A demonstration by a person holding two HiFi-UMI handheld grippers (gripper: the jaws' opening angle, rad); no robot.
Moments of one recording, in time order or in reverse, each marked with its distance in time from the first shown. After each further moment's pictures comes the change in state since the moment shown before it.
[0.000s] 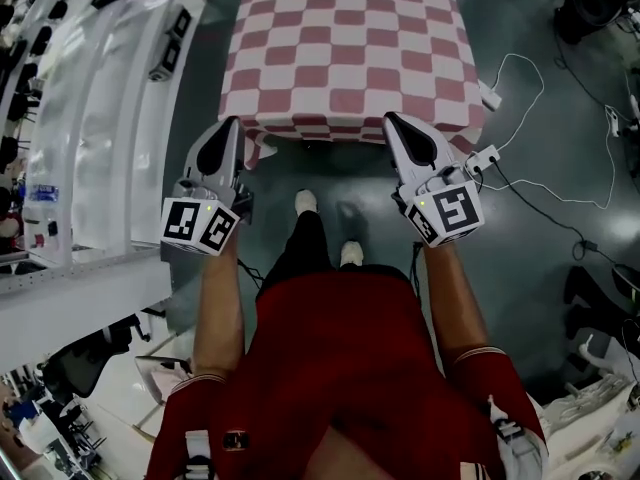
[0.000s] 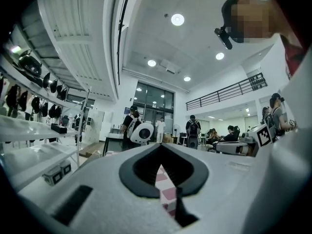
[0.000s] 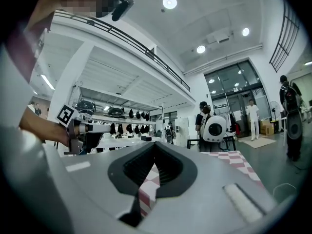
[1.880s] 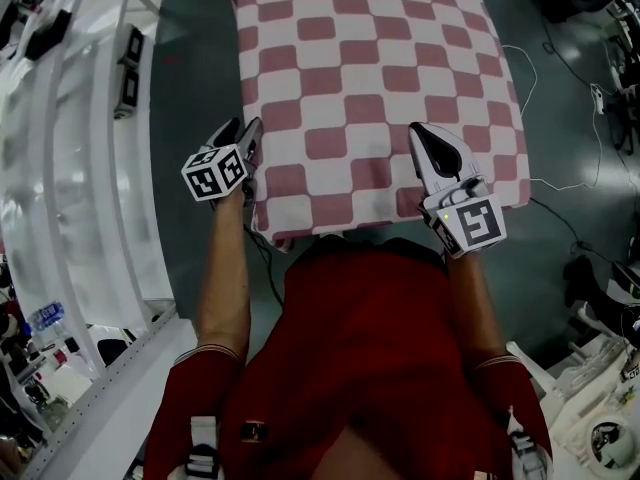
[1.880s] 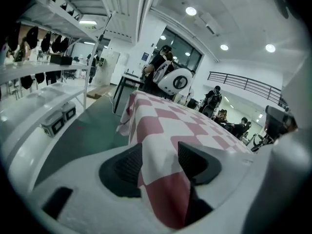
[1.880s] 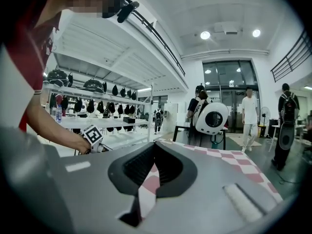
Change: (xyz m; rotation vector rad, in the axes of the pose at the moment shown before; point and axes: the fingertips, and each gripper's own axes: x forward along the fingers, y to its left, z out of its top) left arm 0.252 0.386 -0.245 -0.345 0.584 0.045; right arm 0.313 -0.089 -0.070 -0.074 0.221 -0.163
